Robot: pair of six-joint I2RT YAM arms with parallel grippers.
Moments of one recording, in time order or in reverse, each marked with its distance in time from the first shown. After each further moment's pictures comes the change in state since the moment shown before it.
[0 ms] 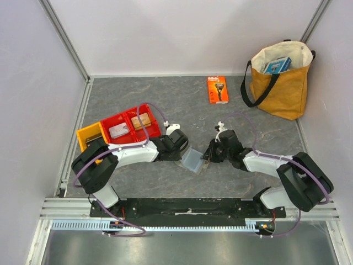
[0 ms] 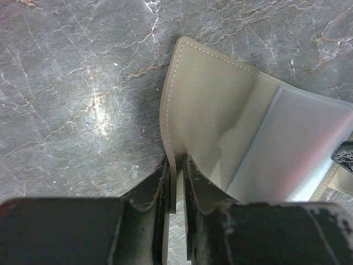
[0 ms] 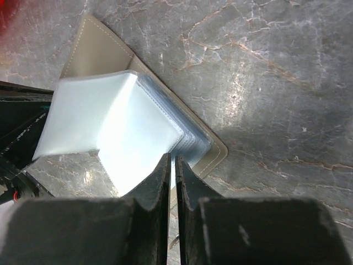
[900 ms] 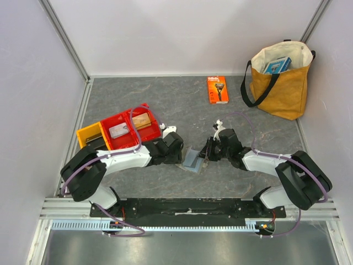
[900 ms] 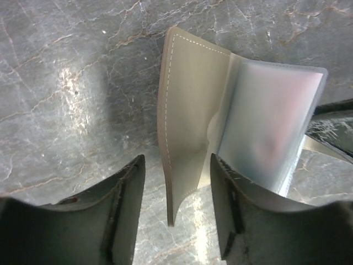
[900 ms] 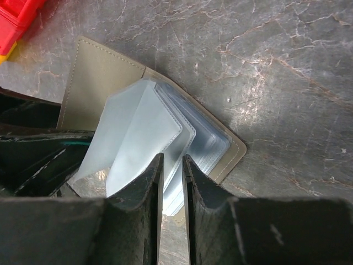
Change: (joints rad) left arm -0.011 -0.104 -0.077 0.029 0.057 -0.038; right arm -0.001 0.020 0.008 0.080 -0.068 0.022
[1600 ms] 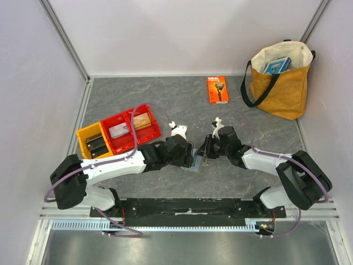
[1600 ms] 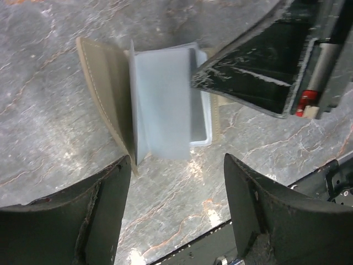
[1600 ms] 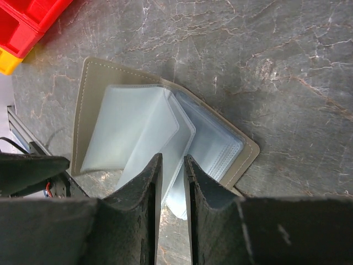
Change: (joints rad) left arm -0.130 -0.179 0.039 -0.039 -0.013 0.088; right arm 0.000 0.000 0.037 -0.005 -0.014 0.000
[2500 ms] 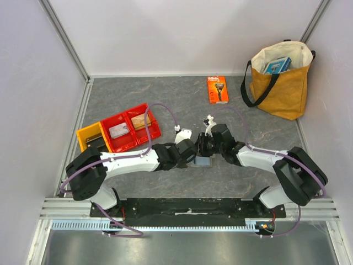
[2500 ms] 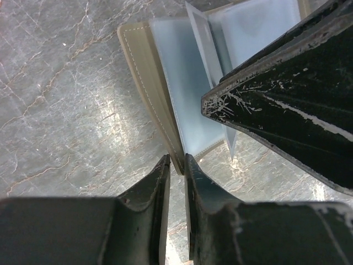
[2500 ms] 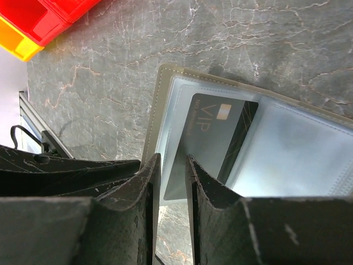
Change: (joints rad) left arm -0.050 0.189 0.092 -0.092 -0.155 0.004; right arm 0.065 0.040 0.082 -0.010 -0.011 0.005
